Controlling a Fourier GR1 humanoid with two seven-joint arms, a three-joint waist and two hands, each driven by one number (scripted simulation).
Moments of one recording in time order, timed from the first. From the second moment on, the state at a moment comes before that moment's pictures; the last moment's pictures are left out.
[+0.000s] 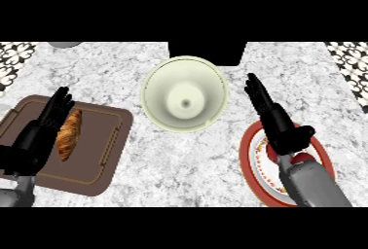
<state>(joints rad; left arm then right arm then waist) -0.08 0.55 -0.17 -1.52 0.34 0.12 -0.09 -0.30 -0.26 0.31 -1.43 -0.21 -0.16 -0.08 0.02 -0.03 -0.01</state>
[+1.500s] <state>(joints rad) -0.18 0.52 0.04 -1.48 0.37 0.21 -0.09 0.08 -0.54 0.37 -2.03 0.72 -0.32 0.68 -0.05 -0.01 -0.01</state>
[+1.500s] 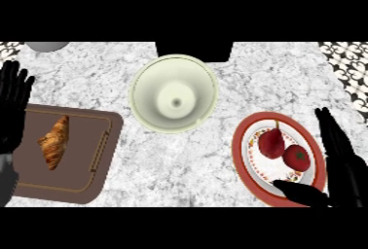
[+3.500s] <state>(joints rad) -0.22 0.41 0.12 -1.51 0.26 0.11 -0.03 0.15 -0.51 0.16 -1.97 0.57 0.22 0.77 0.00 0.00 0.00</state>
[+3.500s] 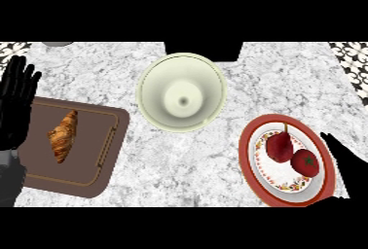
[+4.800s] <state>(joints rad) -0.27 0.32 0.19 -1.46 0.16 0.06 -0.03 0.06 -0.33 0.06 -1.59 0.77 0.21 0.53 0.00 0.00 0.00</state>
